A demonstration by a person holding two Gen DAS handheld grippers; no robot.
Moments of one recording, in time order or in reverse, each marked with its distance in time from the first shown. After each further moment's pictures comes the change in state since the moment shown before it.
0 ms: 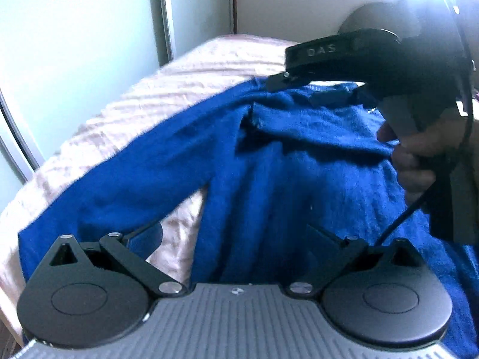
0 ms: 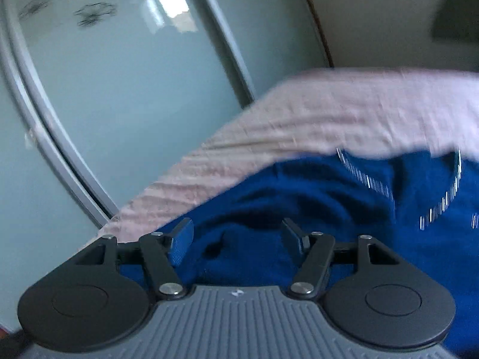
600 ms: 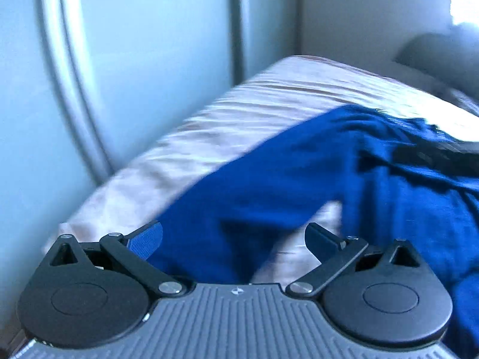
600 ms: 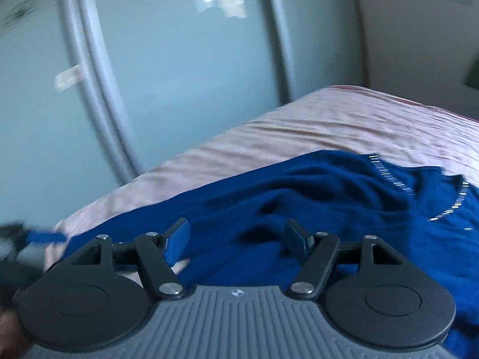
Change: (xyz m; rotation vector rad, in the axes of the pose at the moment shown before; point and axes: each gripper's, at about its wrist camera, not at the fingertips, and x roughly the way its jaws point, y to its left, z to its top) left arm -0.047 0.108 -0.017 -0.140 -0.061 0.209; right arm -0.044 0.074 -0.045 -0.302 0.004 0.051
